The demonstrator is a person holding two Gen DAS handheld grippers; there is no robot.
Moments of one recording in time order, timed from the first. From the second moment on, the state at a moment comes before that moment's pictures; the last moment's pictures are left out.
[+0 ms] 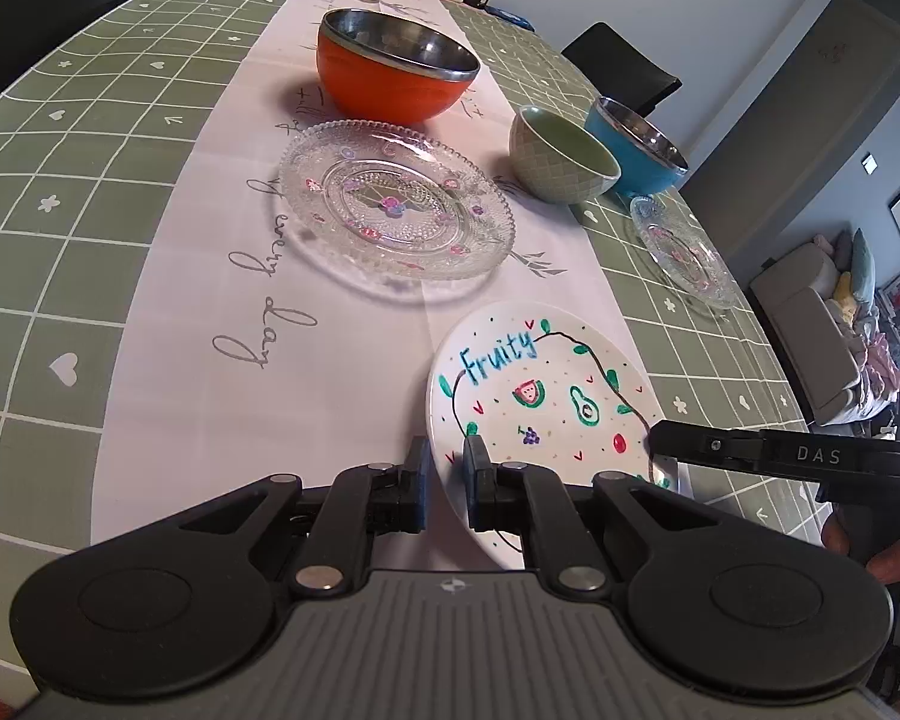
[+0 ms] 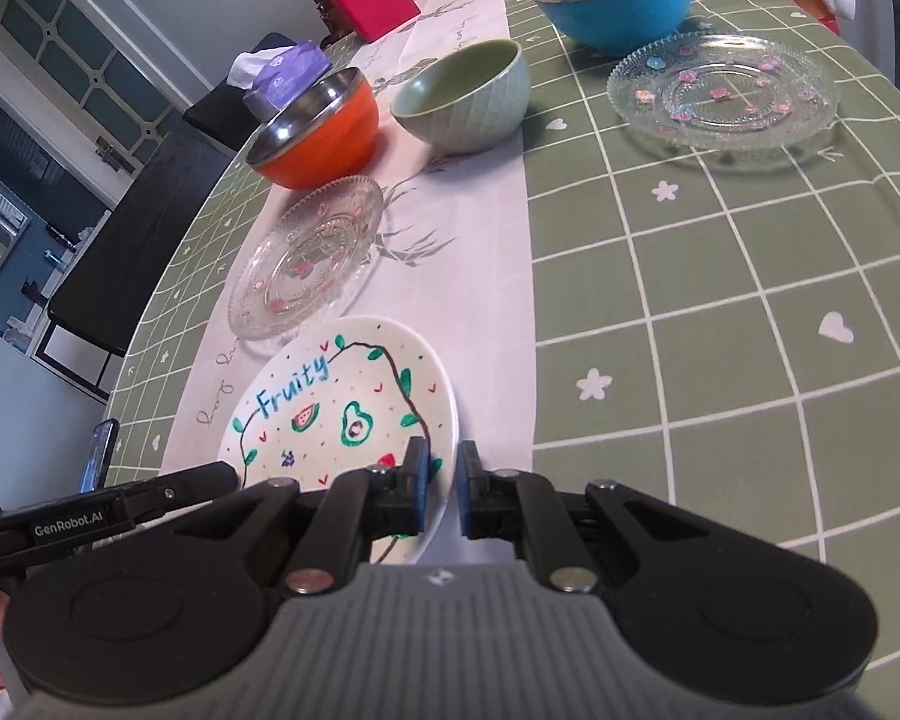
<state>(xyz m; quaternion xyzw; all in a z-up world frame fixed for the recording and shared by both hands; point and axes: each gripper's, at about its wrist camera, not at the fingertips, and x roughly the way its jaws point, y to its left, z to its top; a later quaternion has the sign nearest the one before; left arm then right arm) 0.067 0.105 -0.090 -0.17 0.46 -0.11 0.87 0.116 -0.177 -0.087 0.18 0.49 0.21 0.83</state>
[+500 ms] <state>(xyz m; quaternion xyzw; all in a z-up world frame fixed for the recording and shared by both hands) 0.067 0.108 -0.093 -0.16 0.46 -0.10 0.87 0.118 -0.173 -0.089 0.17 0.49 0.21 0.83</state>
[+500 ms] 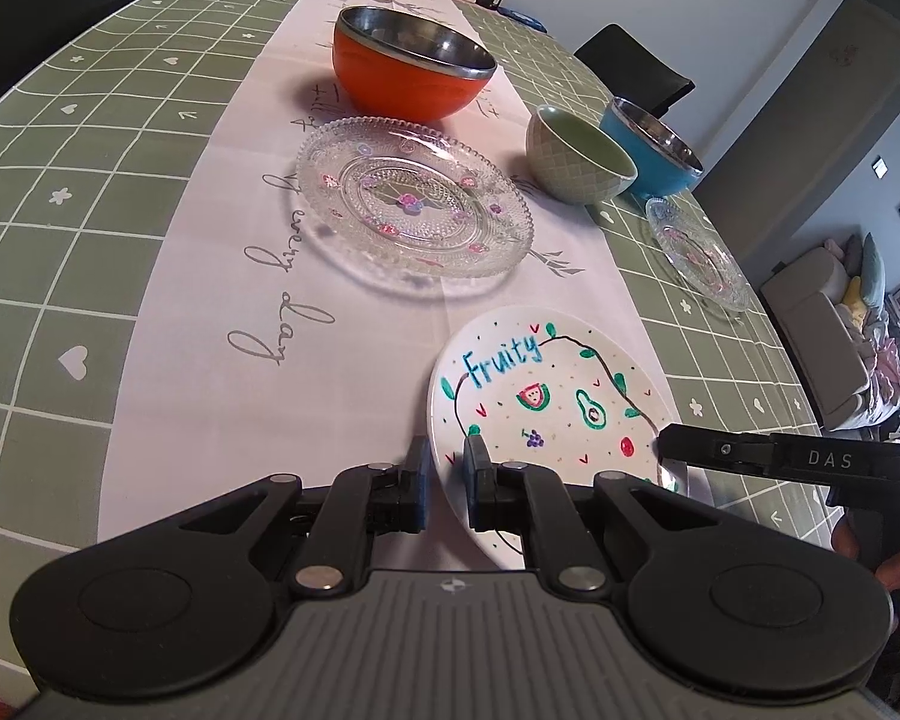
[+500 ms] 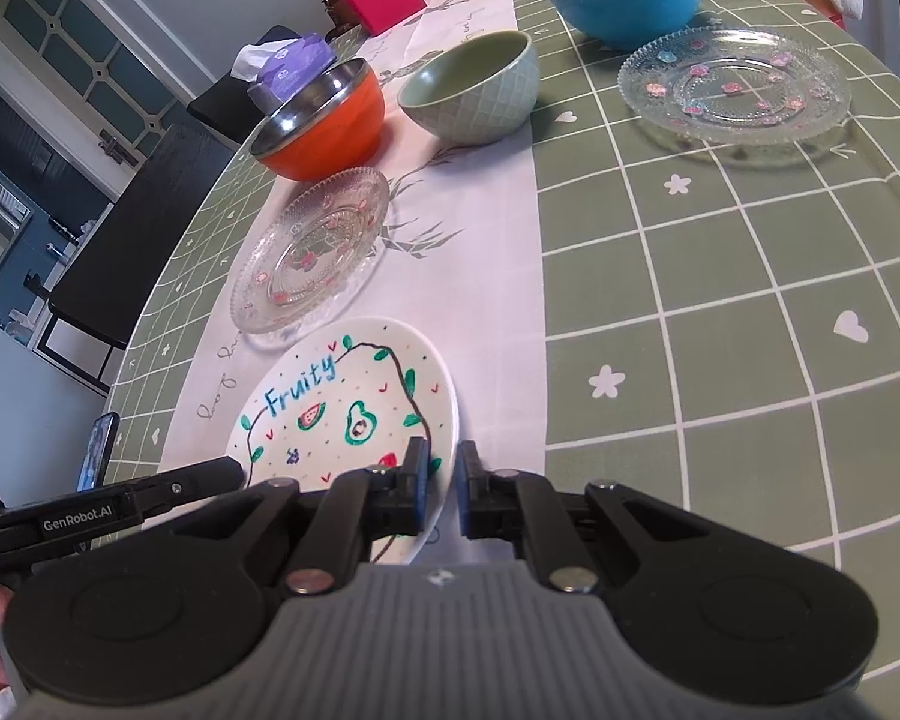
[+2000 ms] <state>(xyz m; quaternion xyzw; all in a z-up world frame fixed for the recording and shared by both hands) 0.177 0.183 -0.066 -0.20 0.36 -0.04 0.91 0.229 -0.130 -0.064 0.20 0.42 0.21 0.86</state>
